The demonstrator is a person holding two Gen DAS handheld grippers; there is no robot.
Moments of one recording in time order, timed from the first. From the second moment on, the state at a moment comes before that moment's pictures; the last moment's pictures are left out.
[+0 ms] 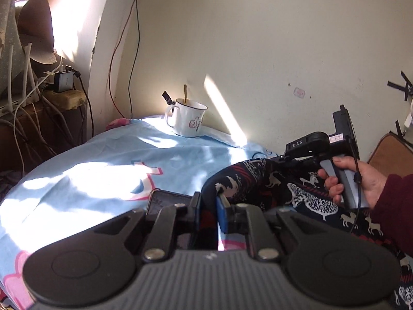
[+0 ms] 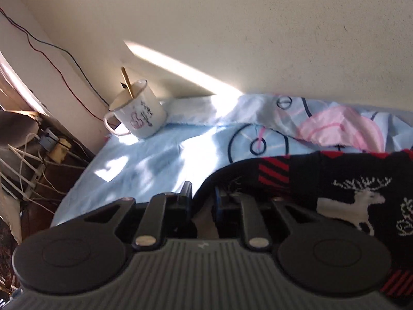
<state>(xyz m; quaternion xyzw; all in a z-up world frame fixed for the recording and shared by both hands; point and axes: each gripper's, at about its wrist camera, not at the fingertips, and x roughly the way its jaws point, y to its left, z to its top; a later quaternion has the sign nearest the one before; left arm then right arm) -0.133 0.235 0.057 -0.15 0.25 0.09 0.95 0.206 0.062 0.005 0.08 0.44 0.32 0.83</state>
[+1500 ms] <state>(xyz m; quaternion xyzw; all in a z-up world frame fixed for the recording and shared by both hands) -0.186 0.101 0.059 -0.06 0.18 -0.16 0.97 0.132 -0.023 0.086 0.13 0.36 0.40 0.83</state>
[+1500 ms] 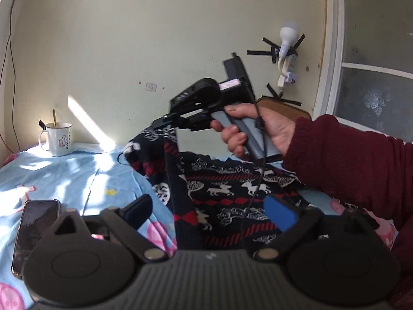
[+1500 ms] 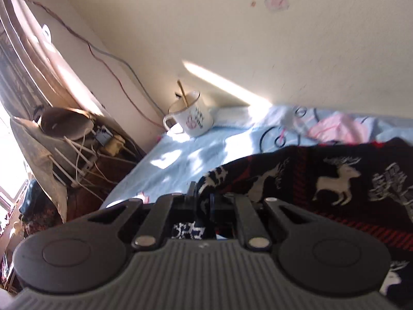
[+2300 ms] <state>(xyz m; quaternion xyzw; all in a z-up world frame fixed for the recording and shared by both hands) -0.150 0.103 -0.001 -0.17 0.38 -0.08 0.90 0.164 -0.177 0.076 0.28 0.35 0.45 0.78</state>
